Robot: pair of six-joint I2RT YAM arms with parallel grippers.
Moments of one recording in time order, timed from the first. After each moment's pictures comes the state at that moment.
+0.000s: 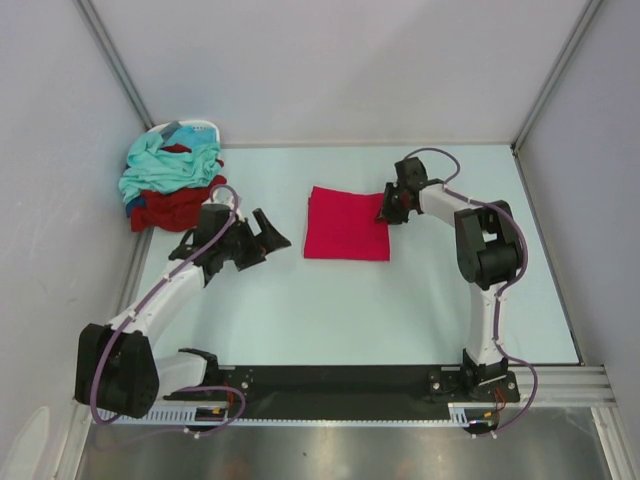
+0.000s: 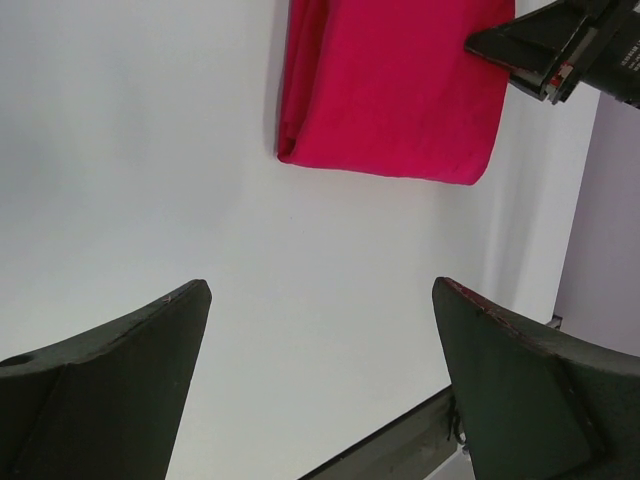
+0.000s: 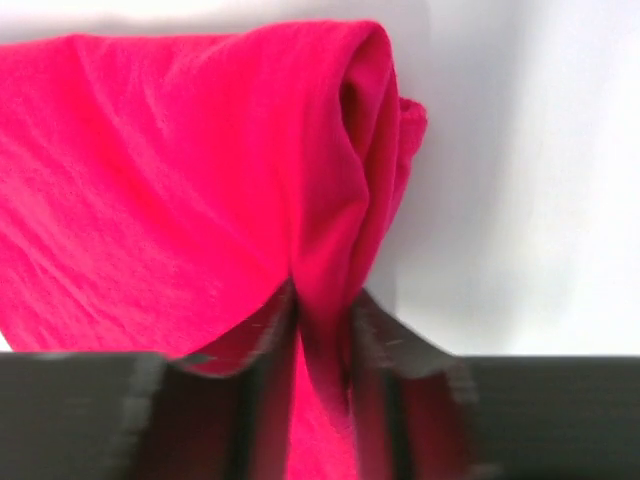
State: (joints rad) left arm -0.23 1.19 0.75 -0.28 0.35 -0.70; right arm 0.29 2.10 1.49 -0.36 -0.19 0.52
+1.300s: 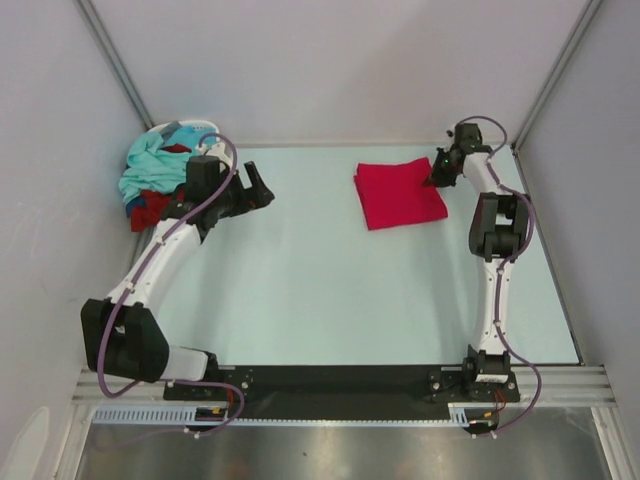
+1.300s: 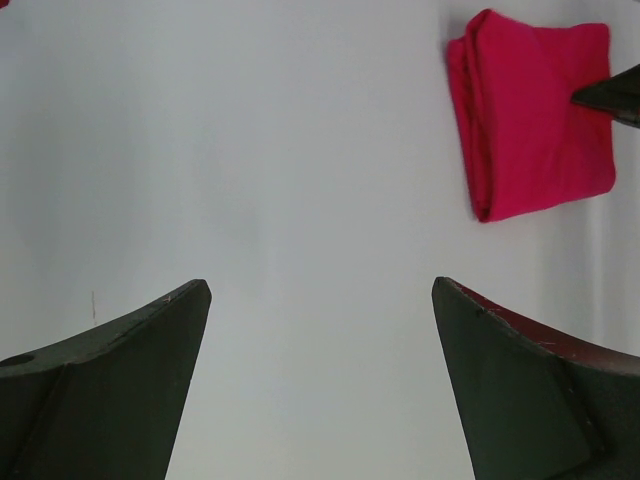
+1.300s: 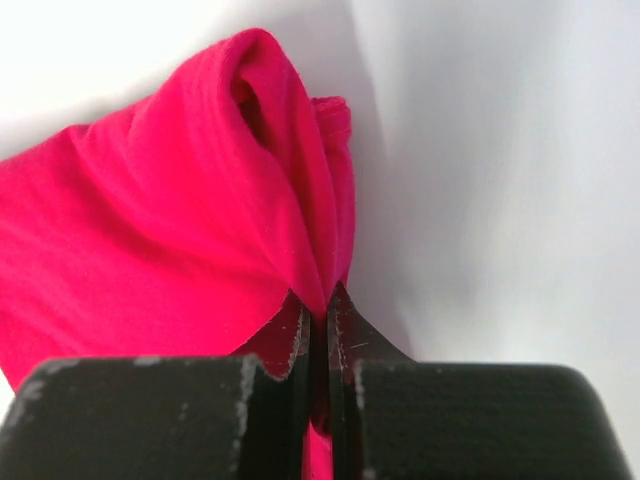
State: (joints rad) left arm -0.17 1.37 1.15 -0.37 0.17 -0.43; right arm -0.02 2.48 2.14 -0.64 -0.26 0.29
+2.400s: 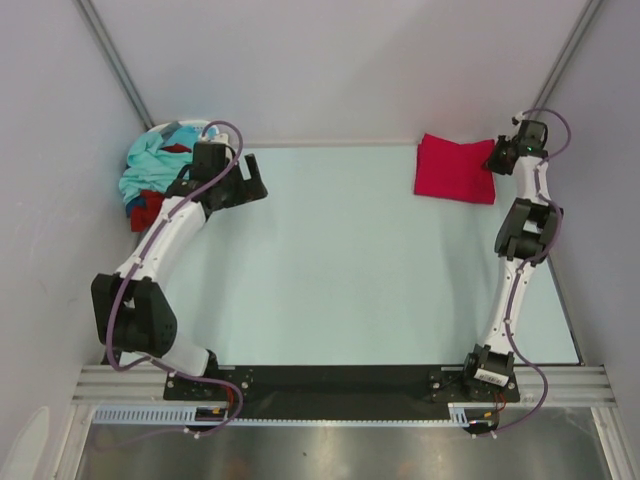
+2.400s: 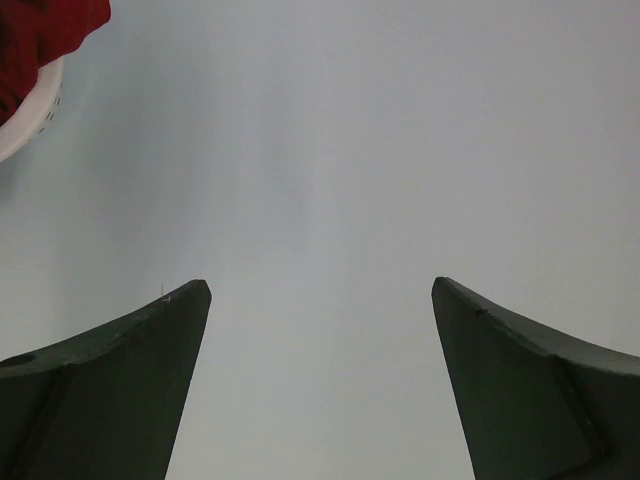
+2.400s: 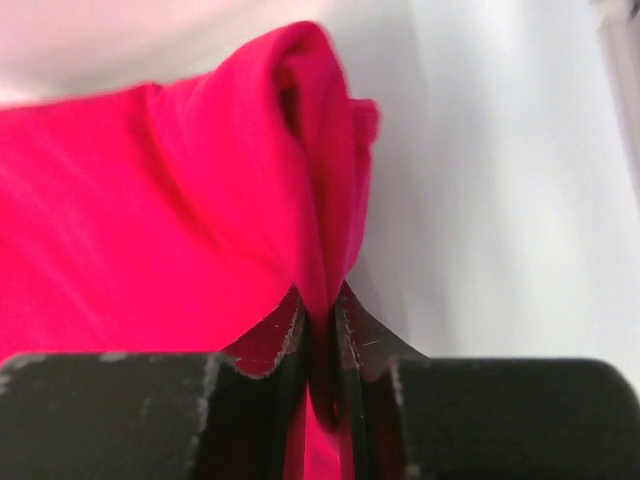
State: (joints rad) left arm -0.17 1.52 1.33 -0.54 0.03 -0.37; right arm -0.30 2.66 2.45 -0.54 -0.27 0.16
